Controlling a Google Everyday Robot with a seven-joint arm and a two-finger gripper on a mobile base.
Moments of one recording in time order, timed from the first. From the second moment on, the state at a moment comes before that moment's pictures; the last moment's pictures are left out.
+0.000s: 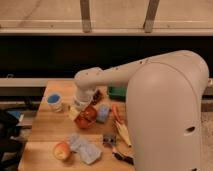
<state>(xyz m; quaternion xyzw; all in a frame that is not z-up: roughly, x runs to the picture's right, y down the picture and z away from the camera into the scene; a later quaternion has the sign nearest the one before) -0.137 0.124 0.768 -0.40 -0.05 0.33 0.85</state>
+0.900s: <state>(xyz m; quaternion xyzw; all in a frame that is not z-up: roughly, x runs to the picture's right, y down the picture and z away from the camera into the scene) -0.129 0.127 0.823 -0.43 -0.07 0.34 0.83</state>
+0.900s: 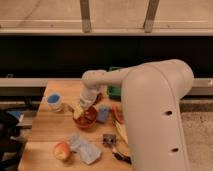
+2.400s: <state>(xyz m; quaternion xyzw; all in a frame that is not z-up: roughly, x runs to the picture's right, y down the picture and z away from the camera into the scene) -0.136 0.118 0.814 -0.41 -0.08 0.35 0.84</state>
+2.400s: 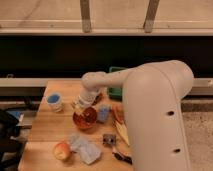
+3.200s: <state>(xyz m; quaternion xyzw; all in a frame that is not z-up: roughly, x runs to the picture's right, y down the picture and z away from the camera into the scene) -0.070 0.030 0.744 -0.29 -0.02 0.41 0.87</state>
